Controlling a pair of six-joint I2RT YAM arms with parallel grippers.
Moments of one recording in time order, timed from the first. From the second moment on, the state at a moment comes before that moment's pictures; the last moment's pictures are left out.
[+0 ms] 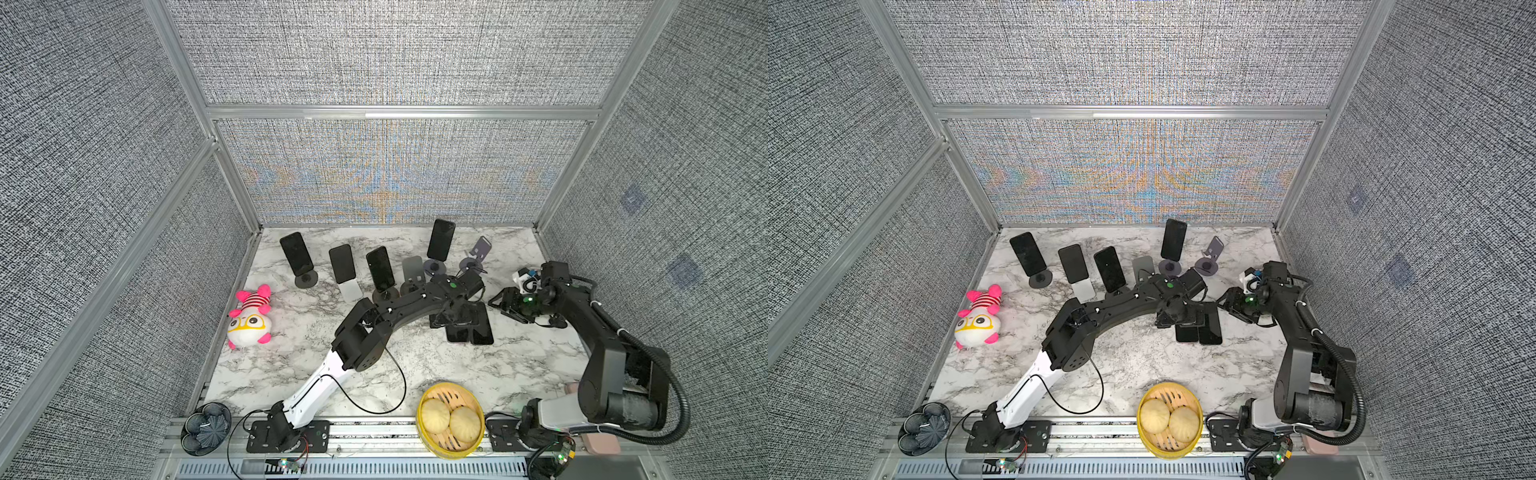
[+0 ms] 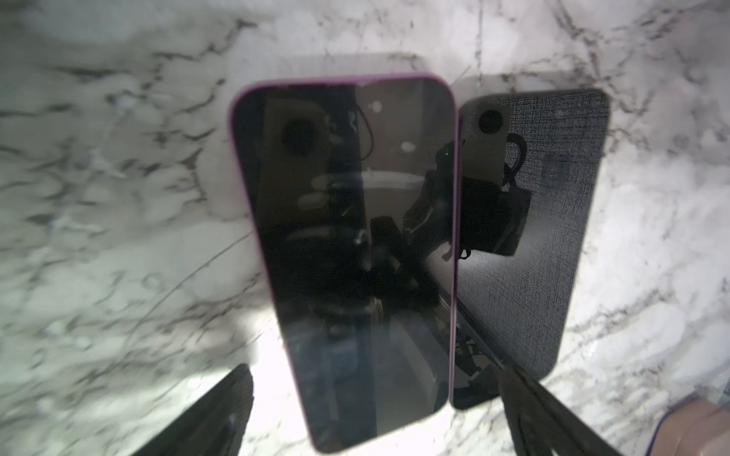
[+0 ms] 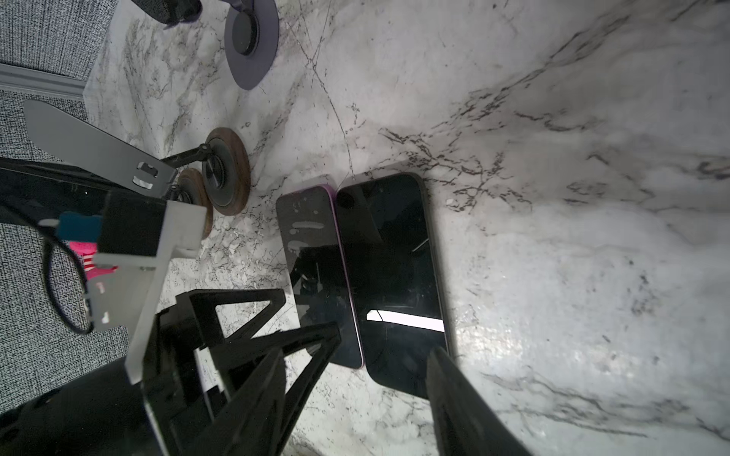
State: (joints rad) left arm -1.03 2.42 2.14 -0.94 0.09 -0.91; right arm -0.20 1.43 0.94 -0.70 -0.57 0.20
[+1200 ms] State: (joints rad) left arm -0.84 1.60 1.39 -0.33 0.16 -0.44; right arm -0.04 1.74 1.28 -0.24 -0.83 0.10
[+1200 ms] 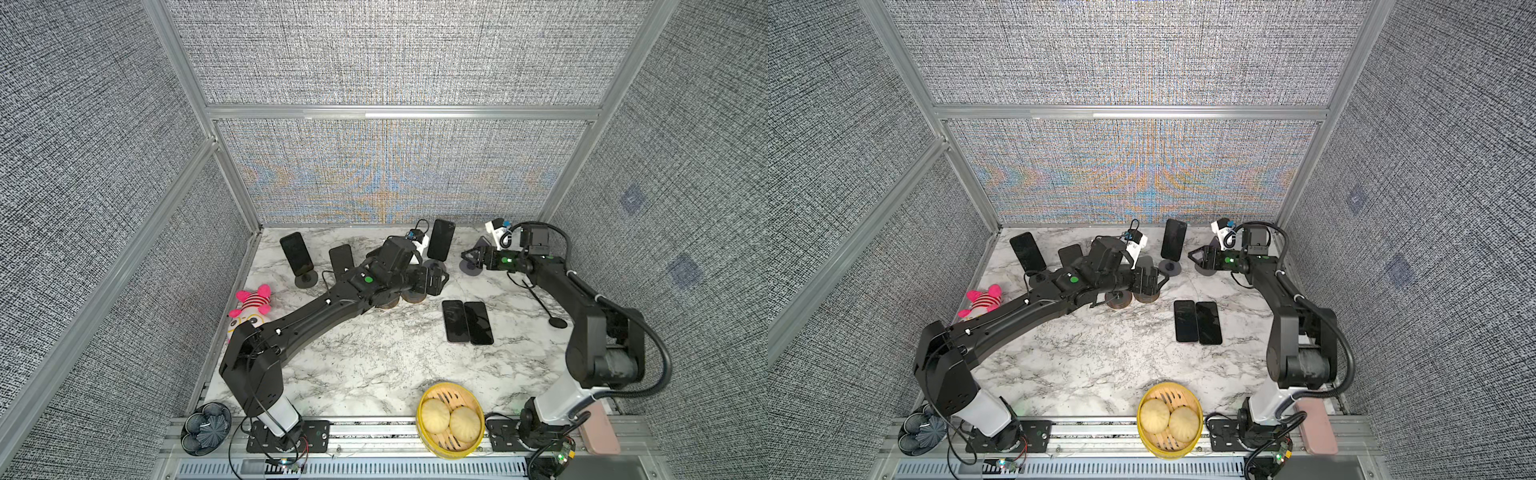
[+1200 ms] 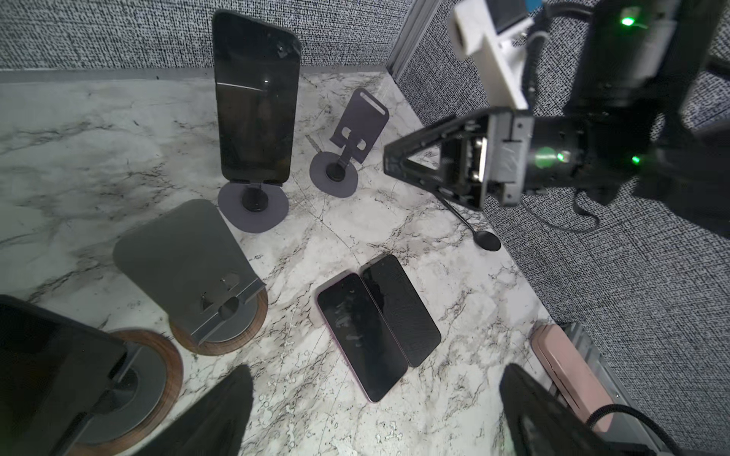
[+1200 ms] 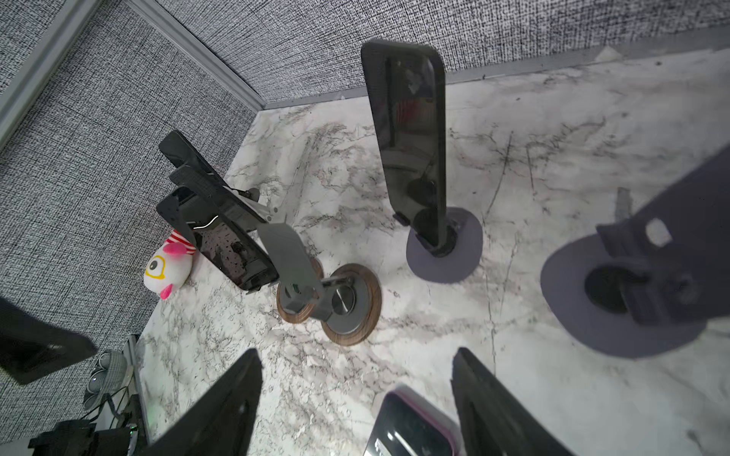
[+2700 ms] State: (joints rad) left arm -0.83 1.58 1.34 -0.34 0.16 -0.41; right arm -0.01 2.24 1.67 0.12 -1.04 0.33
